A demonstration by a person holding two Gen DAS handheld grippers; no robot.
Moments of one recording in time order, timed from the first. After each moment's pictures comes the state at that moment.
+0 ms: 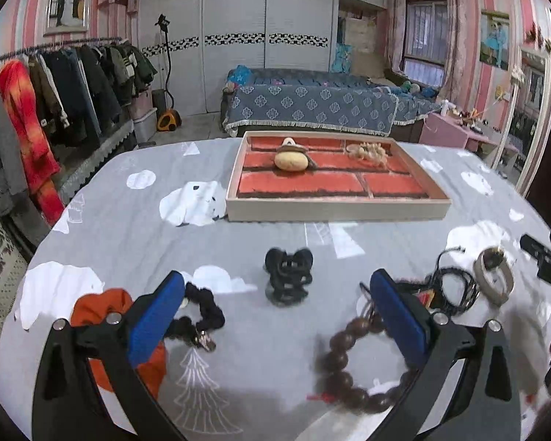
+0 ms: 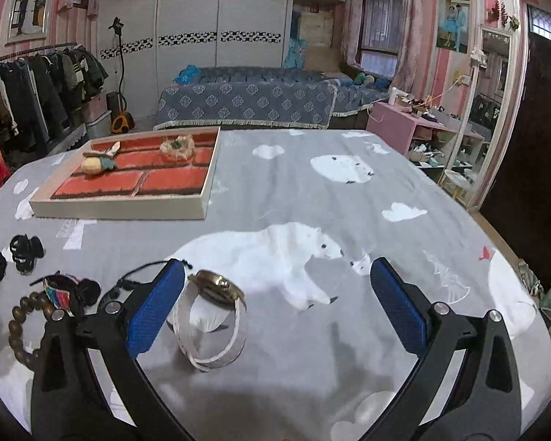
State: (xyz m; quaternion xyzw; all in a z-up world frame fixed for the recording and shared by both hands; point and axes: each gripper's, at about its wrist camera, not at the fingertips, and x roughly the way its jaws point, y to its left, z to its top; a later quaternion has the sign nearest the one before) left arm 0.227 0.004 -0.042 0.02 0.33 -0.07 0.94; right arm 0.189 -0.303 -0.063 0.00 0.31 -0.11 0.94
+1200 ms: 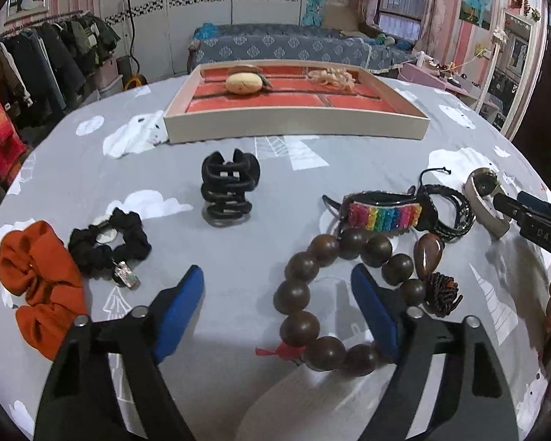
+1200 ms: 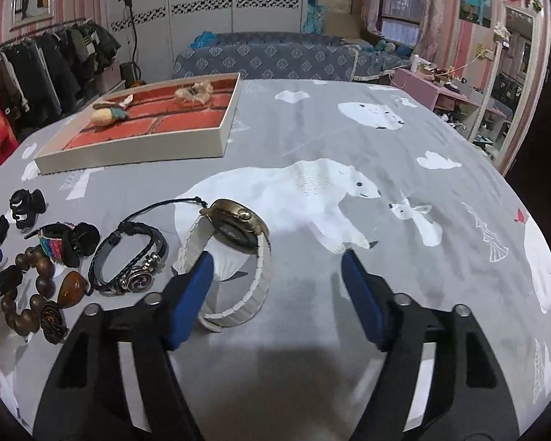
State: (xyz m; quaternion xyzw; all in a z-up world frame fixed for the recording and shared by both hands) left arm 0.229 -0.023 -0.101 0.03 0.42 -0.13 0.90; right arm 0.200 -0.300 -0.104 0.01 0.39 -0.07 0.92
